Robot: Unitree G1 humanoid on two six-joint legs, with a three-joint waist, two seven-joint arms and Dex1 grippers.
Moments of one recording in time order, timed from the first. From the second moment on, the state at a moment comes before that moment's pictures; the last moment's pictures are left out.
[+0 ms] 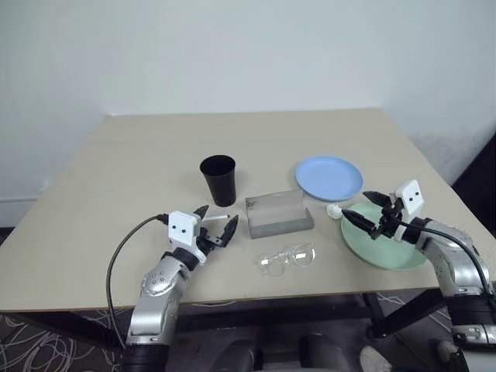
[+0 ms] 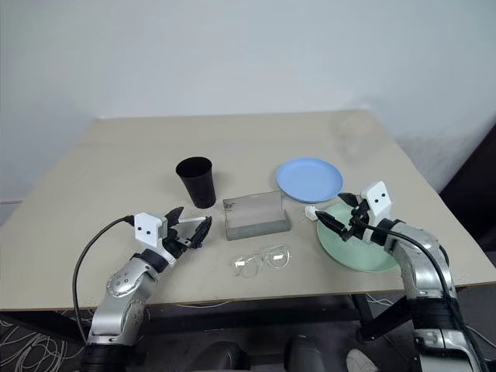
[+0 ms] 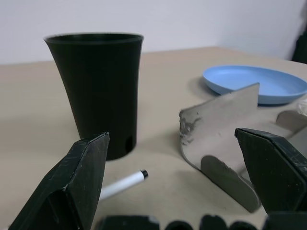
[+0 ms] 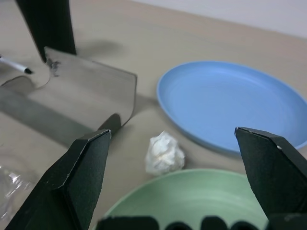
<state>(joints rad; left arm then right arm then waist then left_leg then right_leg) -0.01 0.22 0.04 -0.08 -0.25 0.11 -0.47 -0.21 -0.60 -0.12 0.06 0.34 0.30 0.83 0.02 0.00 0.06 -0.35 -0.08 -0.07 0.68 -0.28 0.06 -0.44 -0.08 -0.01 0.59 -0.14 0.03</state>
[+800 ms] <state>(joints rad) -0.01 0.32 -0.14 -0.20 -0.40 0.29 -0.80 -0.07 -0.78 -0.07 -0.27 0.40 0.61 0.88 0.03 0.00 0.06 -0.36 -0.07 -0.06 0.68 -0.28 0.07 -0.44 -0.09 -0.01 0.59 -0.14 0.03</state>
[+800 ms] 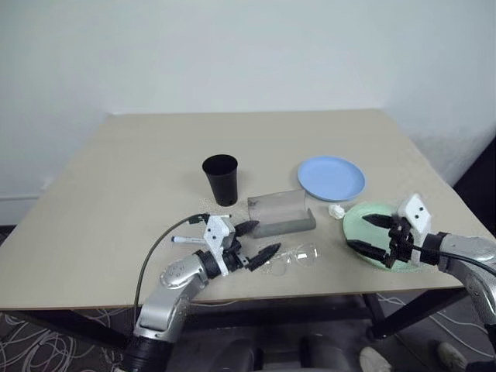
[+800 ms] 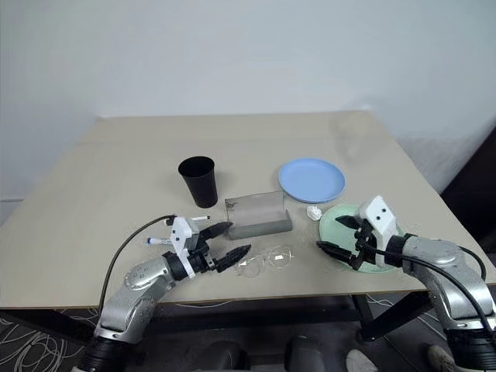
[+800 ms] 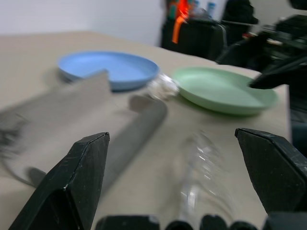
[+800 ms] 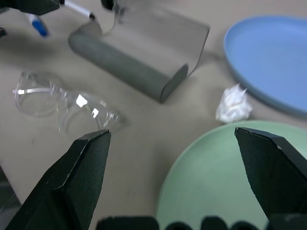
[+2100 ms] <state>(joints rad) -0.05 0.31 -0.15 -0.19 -0.39 0.30 -0.79 -0.17 -0.69 0.18 -0.24 0.08 0.75 0.58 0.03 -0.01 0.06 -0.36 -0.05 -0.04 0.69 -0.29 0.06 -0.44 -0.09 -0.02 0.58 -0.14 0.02</state>
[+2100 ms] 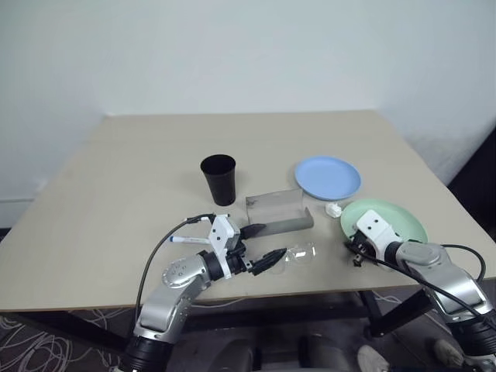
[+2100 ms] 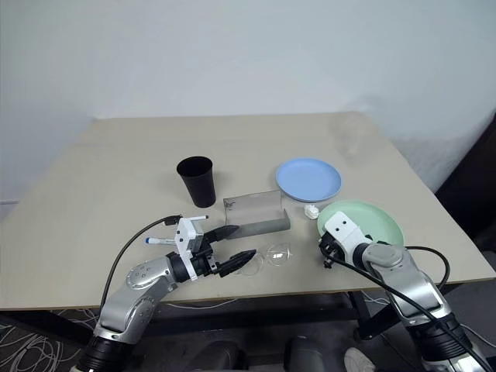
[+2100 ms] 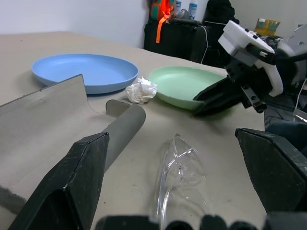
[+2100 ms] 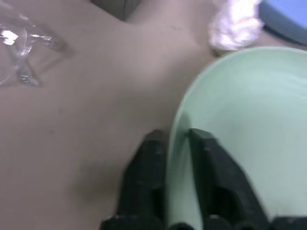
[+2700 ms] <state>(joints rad) -0.05 0.30 -0.15 -0.17 -0.37 0.29 -0.78 -0.31 -0.68 0.17 0.01 -0.02 0.68 0.50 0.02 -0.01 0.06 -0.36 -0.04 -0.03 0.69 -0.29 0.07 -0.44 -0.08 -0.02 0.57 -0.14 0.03</state>
